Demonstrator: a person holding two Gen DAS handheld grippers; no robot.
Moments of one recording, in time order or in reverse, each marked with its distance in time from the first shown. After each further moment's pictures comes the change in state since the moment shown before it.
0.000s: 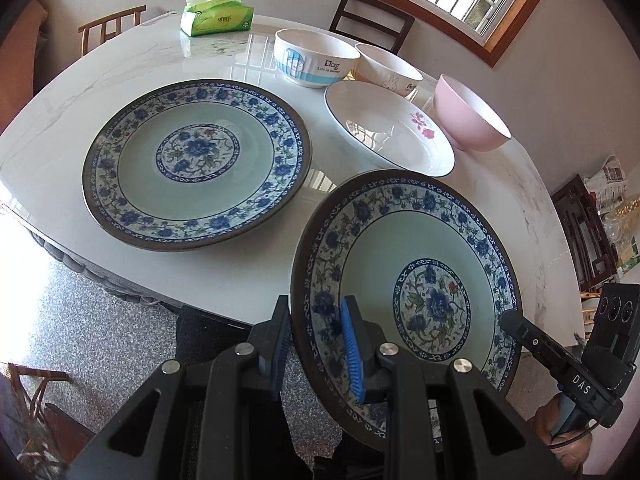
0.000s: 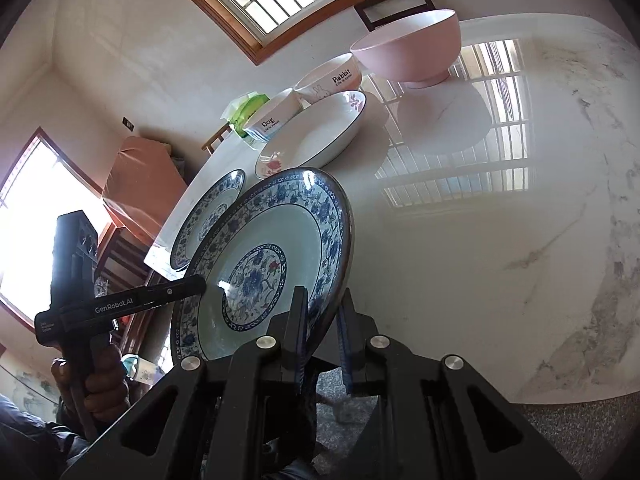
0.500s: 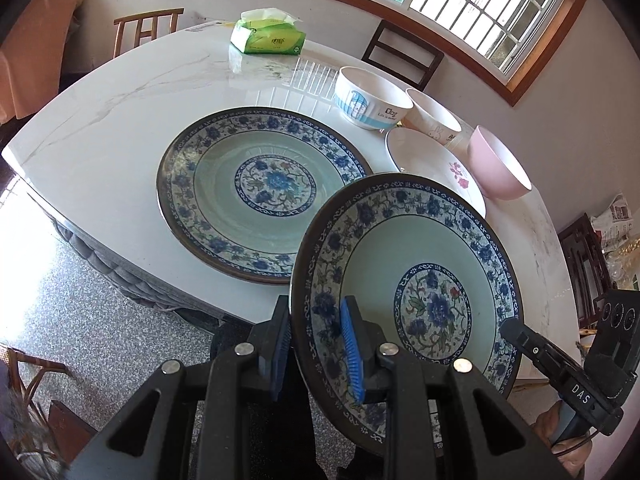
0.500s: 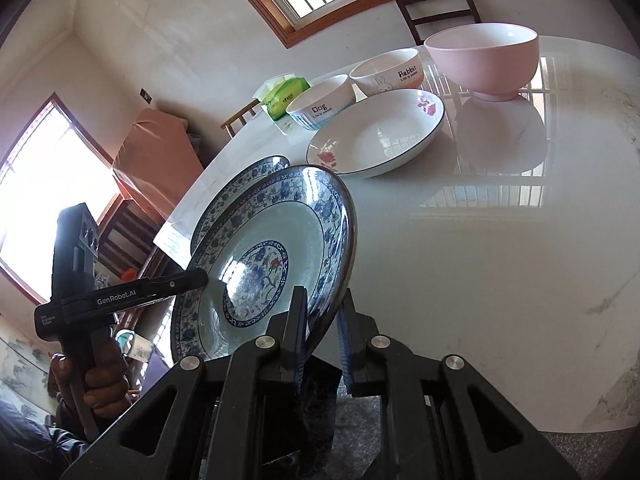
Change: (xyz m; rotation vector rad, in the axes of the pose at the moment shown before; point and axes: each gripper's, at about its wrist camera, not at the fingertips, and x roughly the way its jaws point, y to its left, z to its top) left arm -0.030 0.058 0.013 -0.091 -0.088 0.020; right arm 0.031 0.056 0.015 -0.118 0.037 0.017
